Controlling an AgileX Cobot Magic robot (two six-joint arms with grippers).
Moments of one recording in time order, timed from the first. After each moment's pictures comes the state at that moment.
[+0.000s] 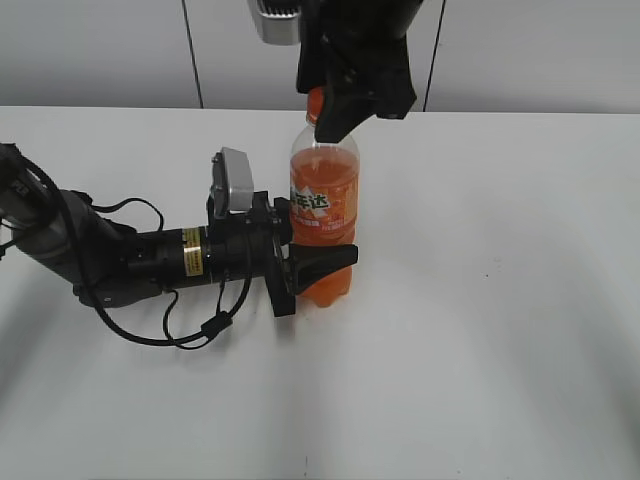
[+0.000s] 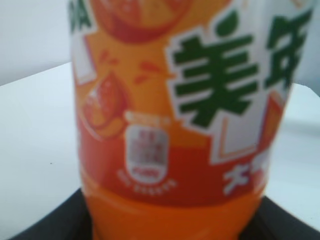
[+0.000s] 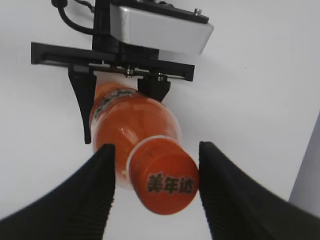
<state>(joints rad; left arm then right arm) -0.35 2.39 -1.09 1.09 -1.29 -0.38 0.62 1.97 -1.92 0.22 1.23 -1.41</state>
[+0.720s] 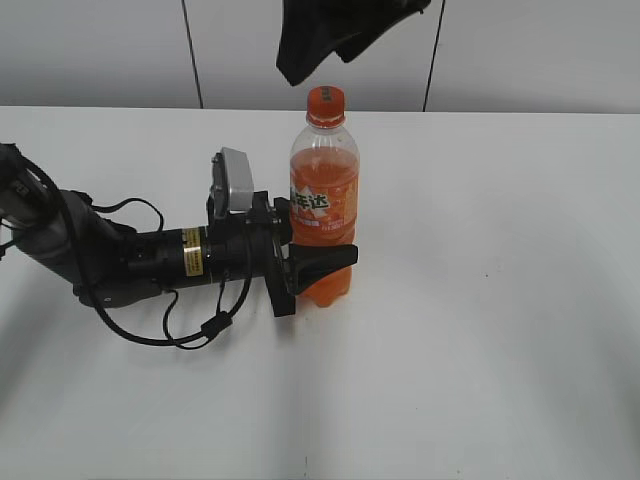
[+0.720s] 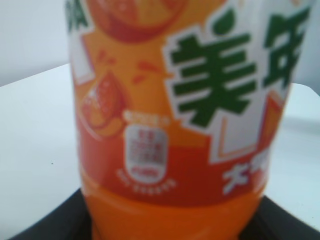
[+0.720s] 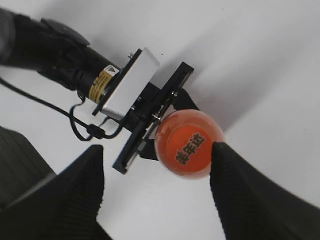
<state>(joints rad) -0.35 2.39 -1.09 1.09 -1.29 -0.38 0.62 1.88 -1.92 0.26 1.23 -0.34</state>
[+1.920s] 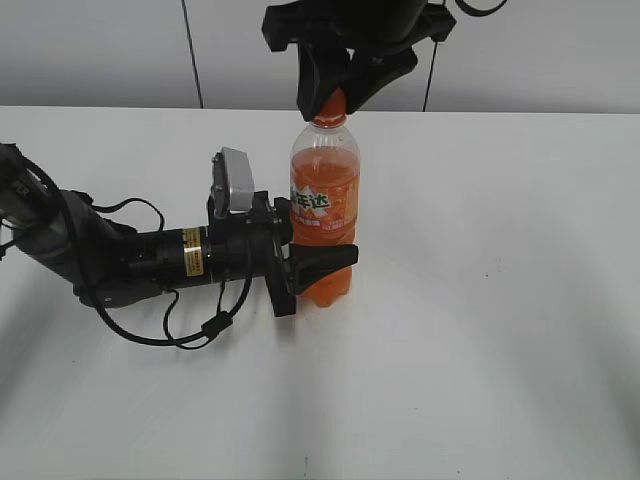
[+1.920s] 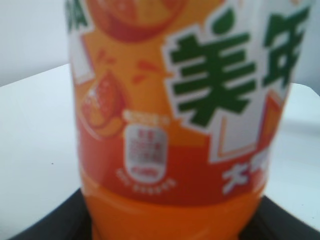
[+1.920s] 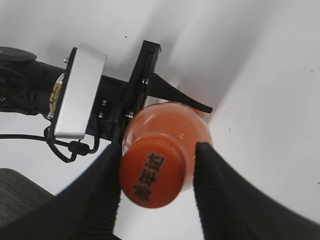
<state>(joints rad) -0.35 2.39 -1.09 1.09 -1.29 -0.38 0.62 1.97 -1.92 0.18 1.23 0.04</state>
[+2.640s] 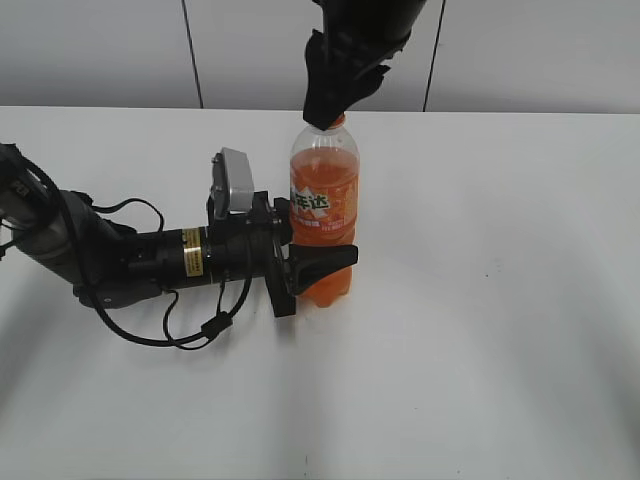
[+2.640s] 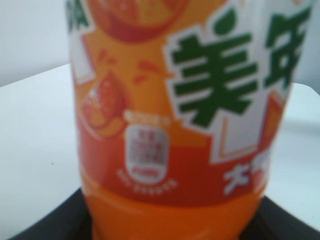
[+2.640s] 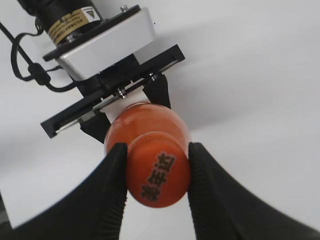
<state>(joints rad) -0.35 2.39 -1.09 1.09 -1.29 -0.37 0.62 1.97 -1.92 0.18 1.23 -0.72</state>
